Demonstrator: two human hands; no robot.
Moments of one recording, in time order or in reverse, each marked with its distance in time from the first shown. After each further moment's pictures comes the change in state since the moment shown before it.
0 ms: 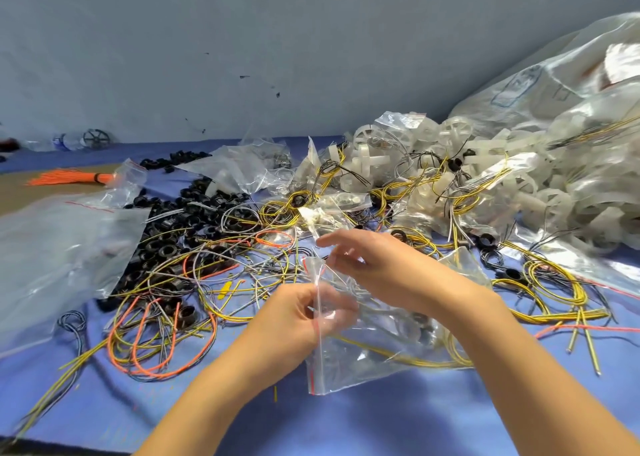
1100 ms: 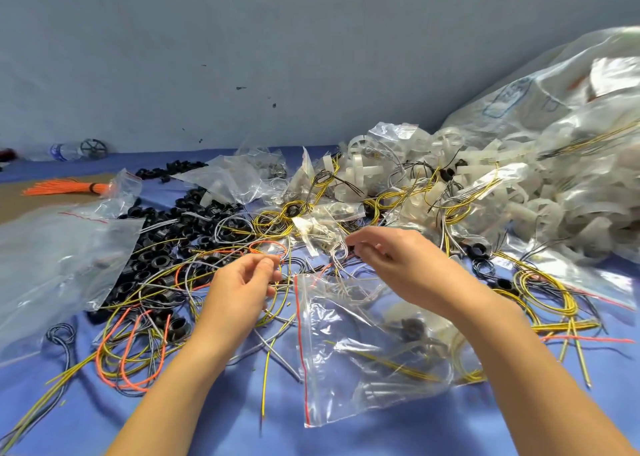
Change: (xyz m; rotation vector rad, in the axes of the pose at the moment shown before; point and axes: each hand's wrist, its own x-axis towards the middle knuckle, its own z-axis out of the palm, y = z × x) left_hand 0.030 -0.019 -0.037 -0.019 0.530 -0.092; right_hand -0.011 0.023 -0.023 -0.095 0.176 0.054
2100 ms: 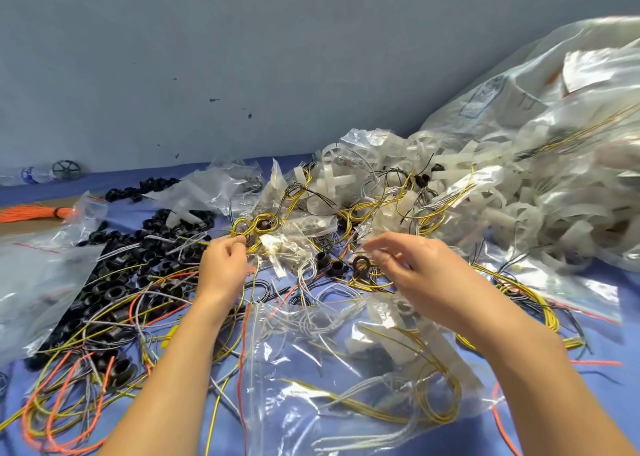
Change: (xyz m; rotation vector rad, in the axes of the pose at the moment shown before) left_hand 0.102 -0.017 0.046 0.294 0.220 0.009; right_hand -0.013 0.046 -0.037 0.029 0.073 0.124
